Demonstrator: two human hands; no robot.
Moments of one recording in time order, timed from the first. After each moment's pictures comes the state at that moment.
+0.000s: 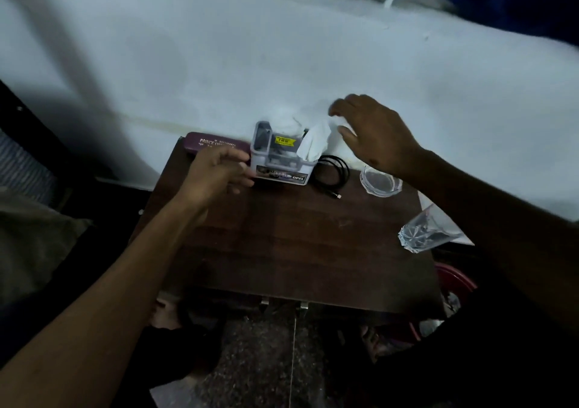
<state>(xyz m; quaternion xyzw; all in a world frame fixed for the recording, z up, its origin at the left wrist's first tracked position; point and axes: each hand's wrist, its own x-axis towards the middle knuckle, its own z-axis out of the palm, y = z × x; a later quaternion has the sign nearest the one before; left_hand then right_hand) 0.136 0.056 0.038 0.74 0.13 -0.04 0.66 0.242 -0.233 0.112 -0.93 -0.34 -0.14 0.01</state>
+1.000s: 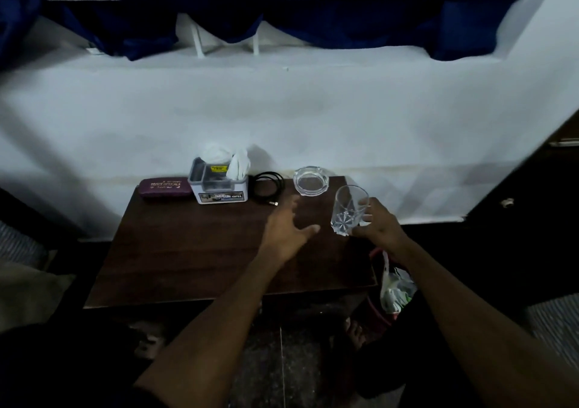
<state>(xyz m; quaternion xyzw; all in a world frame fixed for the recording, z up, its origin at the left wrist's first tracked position) 0.089 -0.192 0.021 0.88 -0.02 -0.04 0.46 0.090 -0.429 0.026 -0.88 0.10 0.08 0.45</state>
